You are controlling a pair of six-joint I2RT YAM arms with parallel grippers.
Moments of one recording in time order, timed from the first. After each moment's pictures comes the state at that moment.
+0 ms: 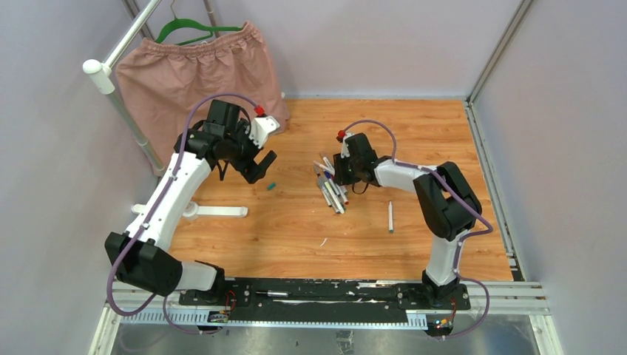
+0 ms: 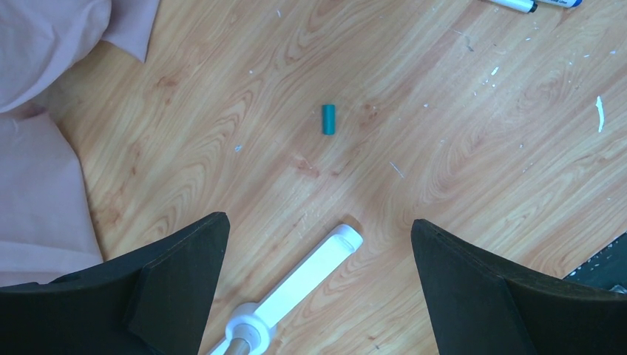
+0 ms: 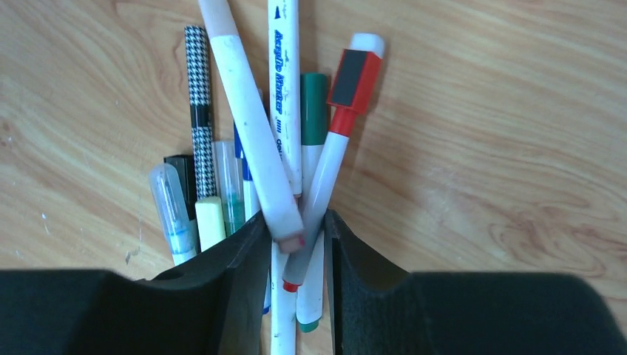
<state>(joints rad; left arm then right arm) -0.28 1.35 1.38 -0.95 0.24 0.53 0.53 1.87 1.11 -0.06 -0.13 0.21</state>
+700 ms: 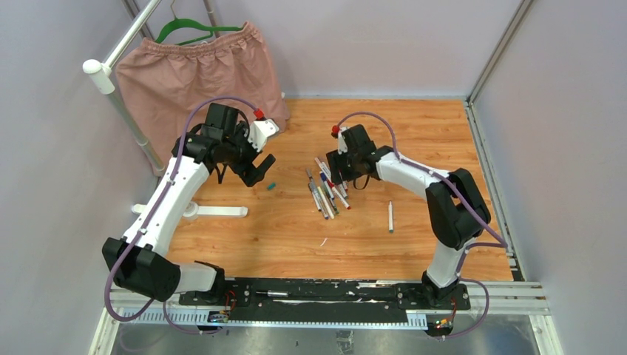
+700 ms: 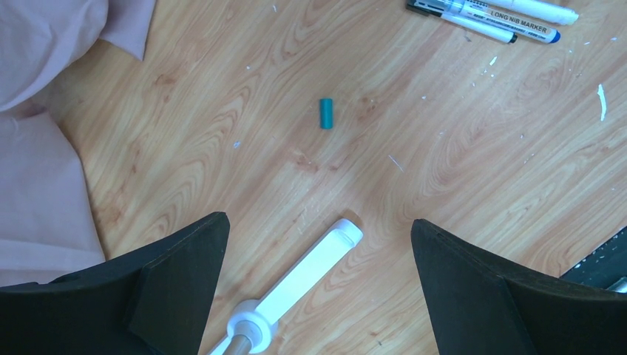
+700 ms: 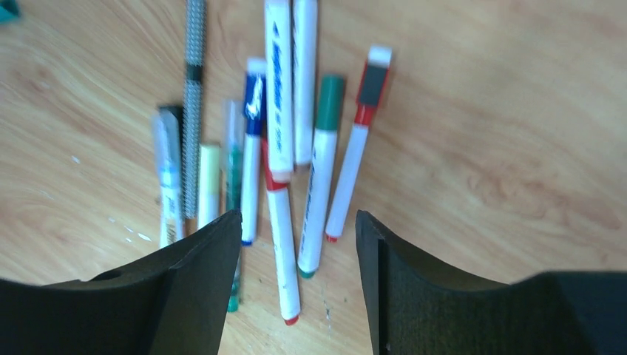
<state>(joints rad) -0.28 1.31 1.35 -0.95 0.25 0.55 0.57 1.77 1.16 -0.30 -0.10 0.13</state>
